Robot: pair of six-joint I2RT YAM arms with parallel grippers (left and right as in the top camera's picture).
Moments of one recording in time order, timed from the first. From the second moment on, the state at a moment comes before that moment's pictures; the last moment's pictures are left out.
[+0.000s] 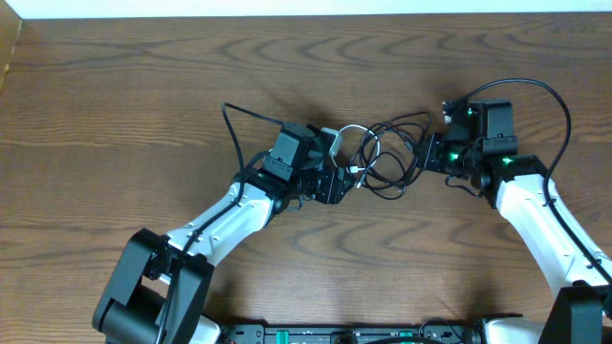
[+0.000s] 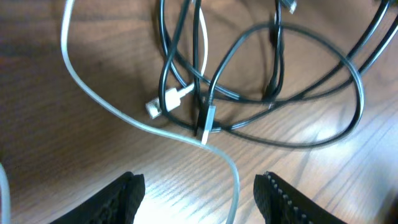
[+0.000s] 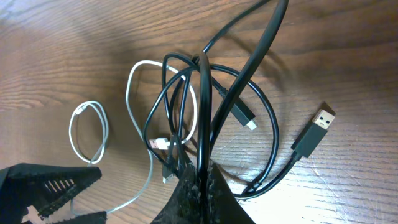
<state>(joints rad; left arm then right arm) -0.51 1.63 0.84 -0.12 0.44 -0.25 0.11 1.47 0.90 -0.38 -0.39 0.41</state>
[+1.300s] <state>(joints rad) -0.48 1.63 0.84 -0.21 0.14 -0.15 0.11 1.47 0.90 -0.43 -0.34 0.40</state>
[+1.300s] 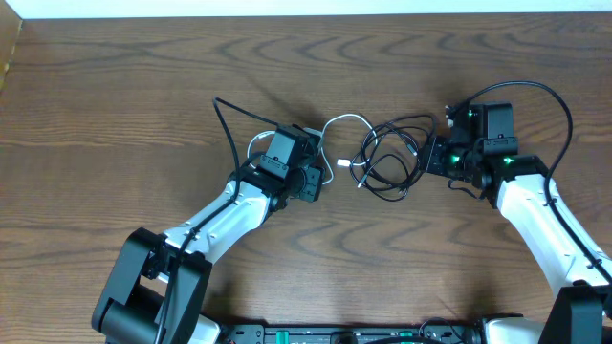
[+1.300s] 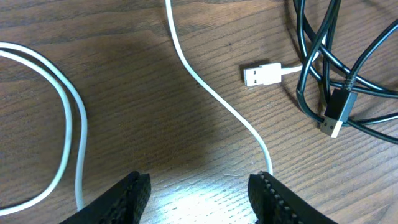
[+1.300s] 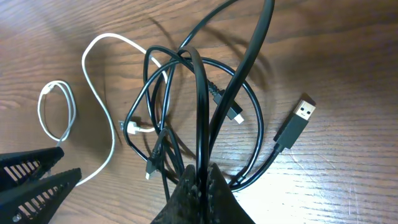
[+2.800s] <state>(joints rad) -0.48 1.73 0.84 -0.22 0.56 -0.02 0.11 1.47 0.90 -0.43 -0.34 0.39</state>
